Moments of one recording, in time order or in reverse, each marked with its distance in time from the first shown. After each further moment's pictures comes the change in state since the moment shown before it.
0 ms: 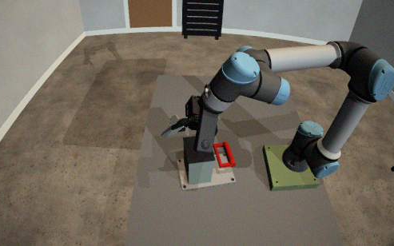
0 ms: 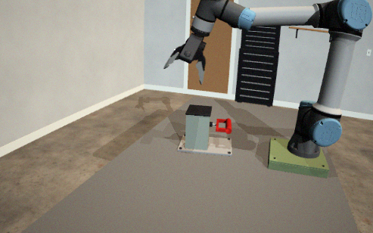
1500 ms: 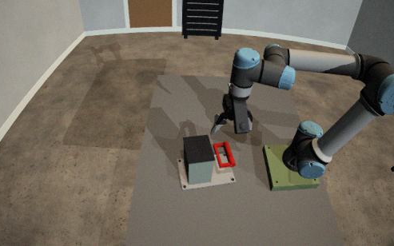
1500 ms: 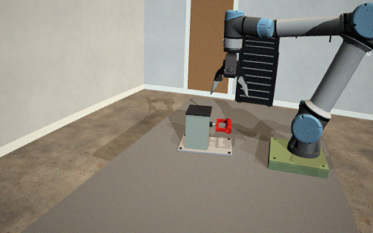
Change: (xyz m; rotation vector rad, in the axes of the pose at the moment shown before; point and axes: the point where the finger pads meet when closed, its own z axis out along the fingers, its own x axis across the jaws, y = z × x) arm -0.210 0.081 0.043 0.167 -0.354 -0.040
